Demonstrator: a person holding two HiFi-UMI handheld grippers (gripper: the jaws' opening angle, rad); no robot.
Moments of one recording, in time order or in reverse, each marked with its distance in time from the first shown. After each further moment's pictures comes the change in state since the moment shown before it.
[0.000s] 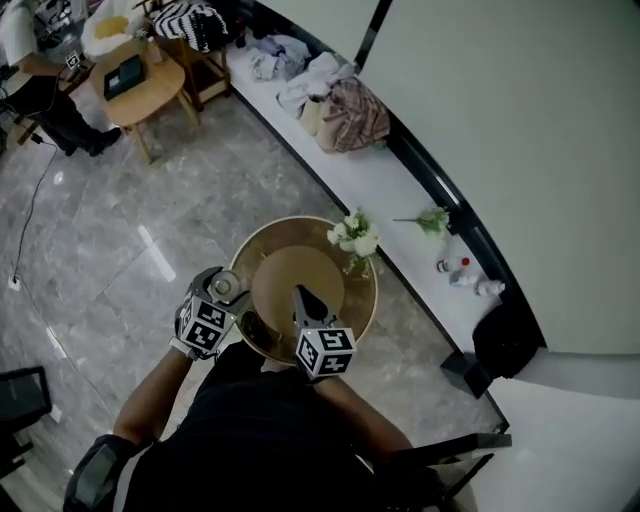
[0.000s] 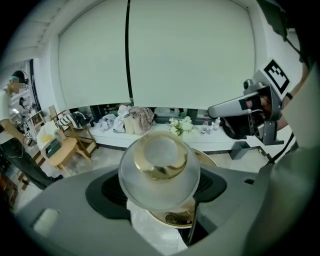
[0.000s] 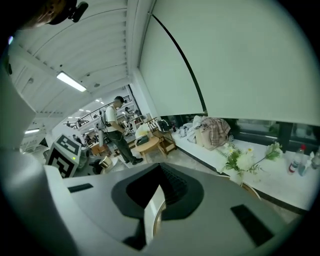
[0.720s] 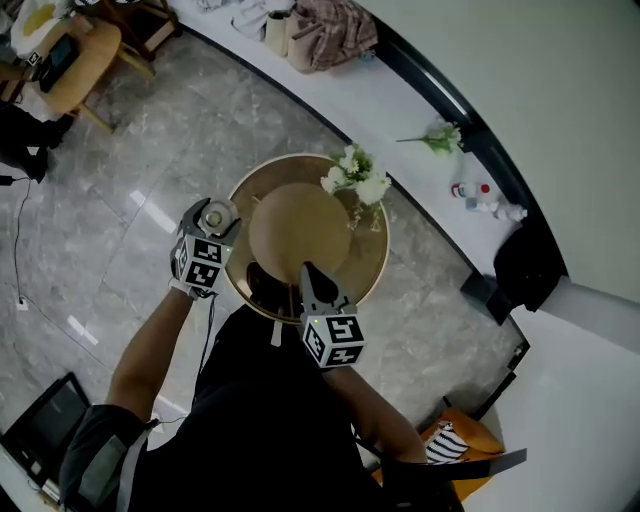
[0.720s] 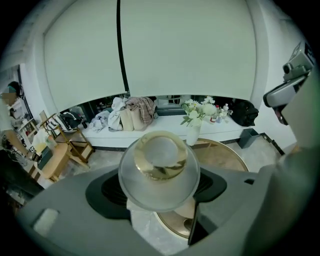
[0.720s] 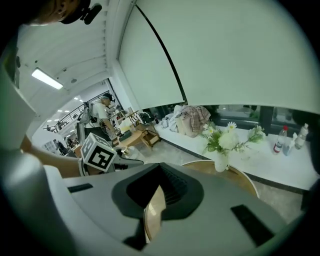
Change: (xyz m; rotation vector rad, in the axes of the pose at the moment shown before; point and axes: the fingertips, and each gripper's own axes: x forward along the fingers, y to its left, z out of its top) left arm 0.178 0.065 -0.005 0.092 0.067 -0.037; right arm 0.027 -0.071 -0.053 0.137 0.095 -0.201
